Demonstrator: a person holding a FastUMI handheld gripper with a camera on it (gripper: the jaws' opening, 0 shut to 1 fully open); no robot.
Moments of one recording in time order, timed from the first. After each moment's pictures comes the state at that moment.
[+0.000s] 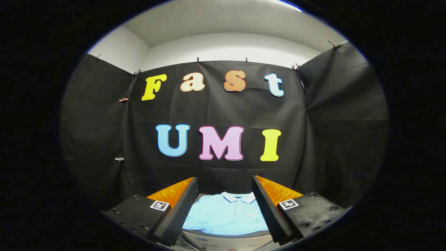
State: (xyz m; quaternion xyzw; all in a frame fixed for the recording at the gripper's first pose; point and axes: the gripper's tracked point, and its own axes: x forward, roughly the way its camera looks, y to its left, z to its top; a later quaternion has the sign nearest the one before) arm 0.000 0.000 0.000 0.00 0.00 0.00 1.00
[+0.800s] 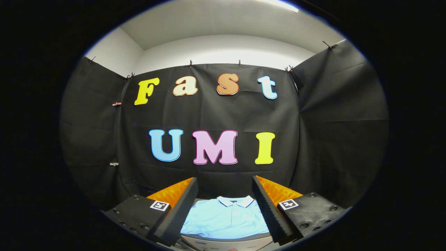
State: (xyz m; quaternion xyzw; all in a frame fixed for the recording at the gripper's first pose) arm 0.008 -0.011 0.013 0.01 -0.01 -0.02 1.00
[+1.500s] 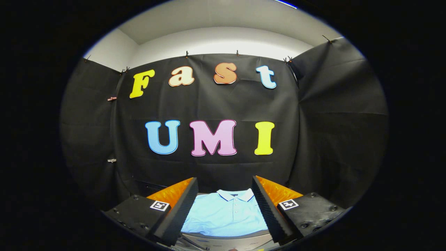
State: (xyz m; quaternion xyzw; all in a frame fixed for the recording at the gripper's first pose) arm 0.038 -0.010 -0.021 0.02 0.04 -0.04 1.00
